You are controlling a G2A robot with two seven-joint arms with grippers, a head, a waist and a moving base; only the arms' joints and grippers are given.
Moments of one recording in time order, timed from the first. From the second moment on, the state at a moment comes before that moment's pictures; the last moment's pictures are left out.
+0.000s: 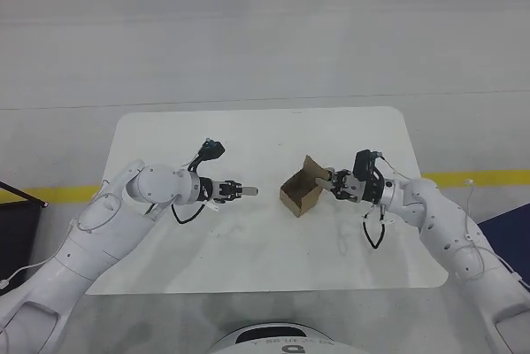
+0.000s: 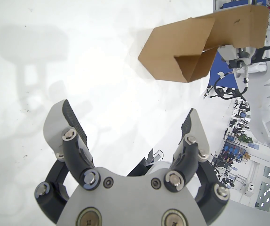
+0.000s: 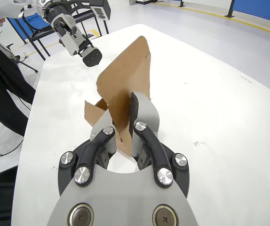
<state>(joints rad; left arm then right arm) 0.96 -0.92 -0.81 -1.54 0.05 0.13 -0.95 -1.08 -0.94 0.93 -1.18 -0.98 -1.01 -0.19</state>
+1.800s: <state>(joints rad) 1.18 -0.85 -1.03 -1.69 0.22 -0.19 -0.72 -0.95 -0.91 0.77 -1.25 -0.86 -0.78 0.06</state>
